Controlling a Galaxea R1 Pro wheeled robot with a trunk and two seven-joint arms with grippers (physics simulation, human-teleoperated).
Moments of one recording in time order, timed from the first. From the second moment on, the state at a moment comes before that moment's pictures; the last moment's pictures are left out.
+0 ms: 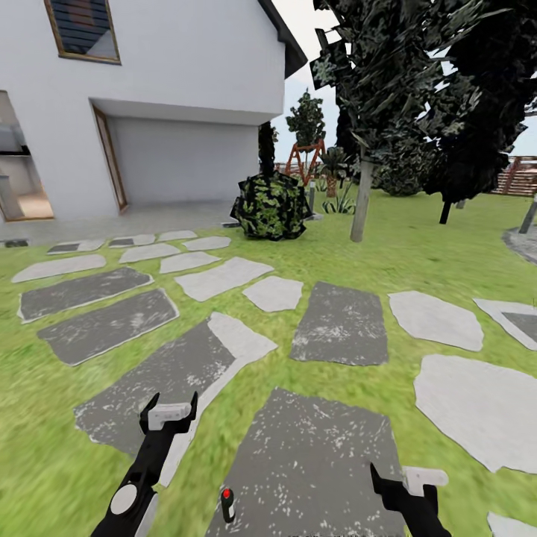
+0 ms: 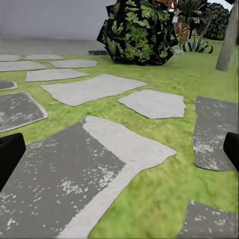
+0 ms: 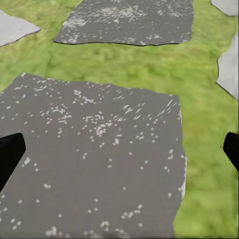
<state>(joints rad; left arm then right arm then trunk) -0.21 -0.01 0.00 -1.06 0.04 -0.35 0.00 -0.01 -0.03 -0.12 -1.15 -0.01 0.01 0.00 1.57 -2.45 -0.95</state>
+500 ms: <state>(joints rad) -0.21 -0.01 0.00 -1.06 0.04 -0.35 0.00 -0.01 -0.03 -0.12 -1.15 -0.01 0.01 0.00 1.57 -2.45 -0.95</state>
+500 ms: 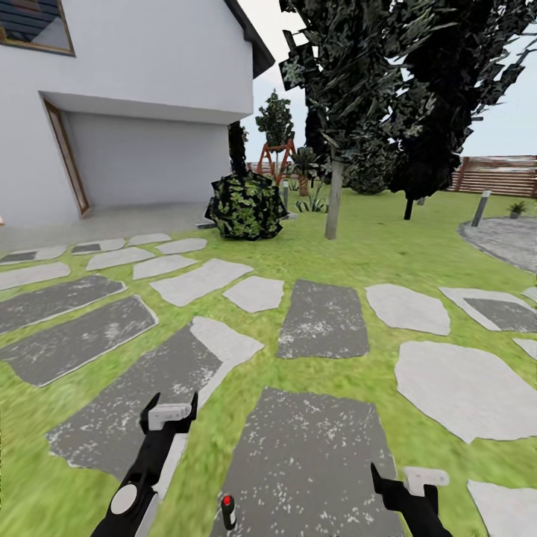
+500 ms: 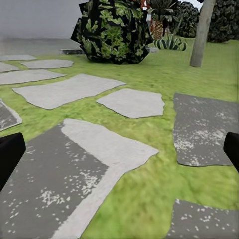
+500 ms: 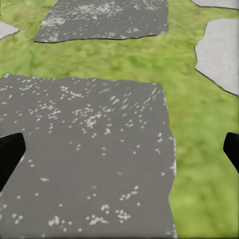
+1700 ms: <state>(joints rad) -0.21 -0.01 0.00 -1.06 0.04 -0.35 0.00 -0.01 -0.03 -0.12 -1.15 0.00 0.01 0.00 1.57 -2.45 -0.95</state>
